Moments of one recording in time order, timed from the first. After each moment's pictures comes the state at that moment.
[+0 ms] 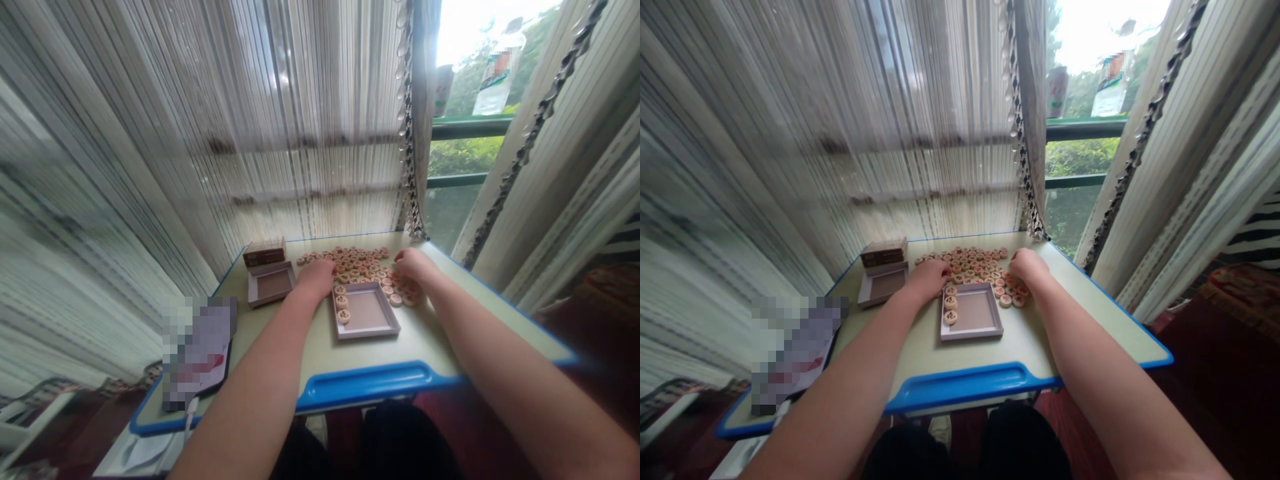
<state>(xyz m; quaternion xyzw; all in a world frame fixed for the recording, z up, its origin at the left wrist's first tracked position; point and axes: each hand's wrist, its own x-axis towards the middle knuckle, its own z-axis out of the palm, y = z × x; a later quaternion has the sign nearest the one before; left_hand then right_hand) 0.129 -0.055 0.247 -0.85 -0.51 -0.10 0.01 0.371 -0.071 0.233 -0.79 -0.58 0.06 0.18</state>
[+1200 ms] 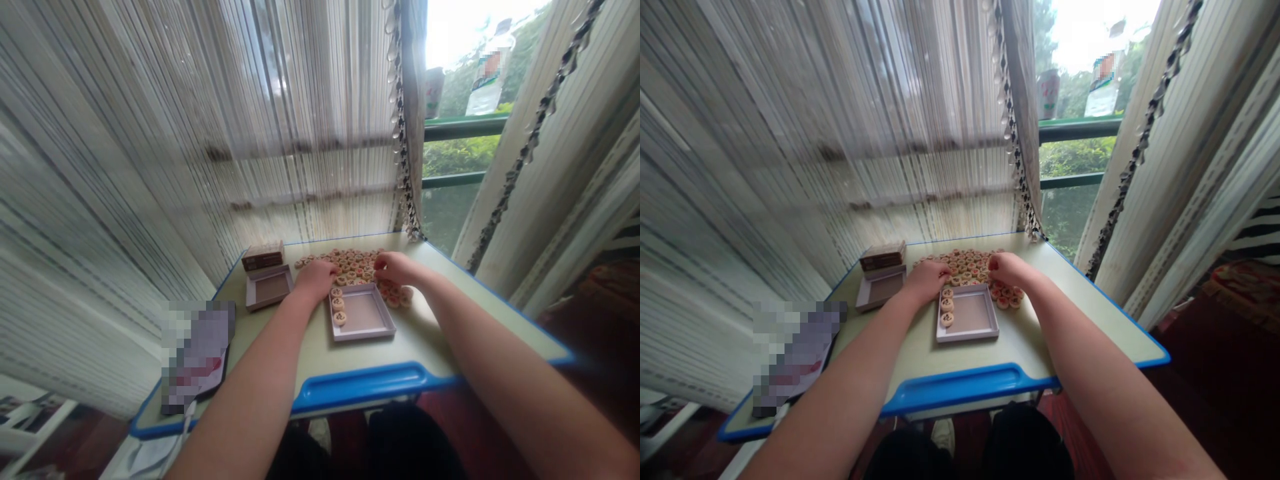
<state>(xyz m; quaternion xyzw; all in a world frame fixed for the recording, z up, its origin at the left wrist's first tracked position) 0.132 -0.059 0.249 -0.87 -0.47 -0.15 0.02 0.349 -0.089 0.250 -0.67 -0.72 0.06 0.17</state>
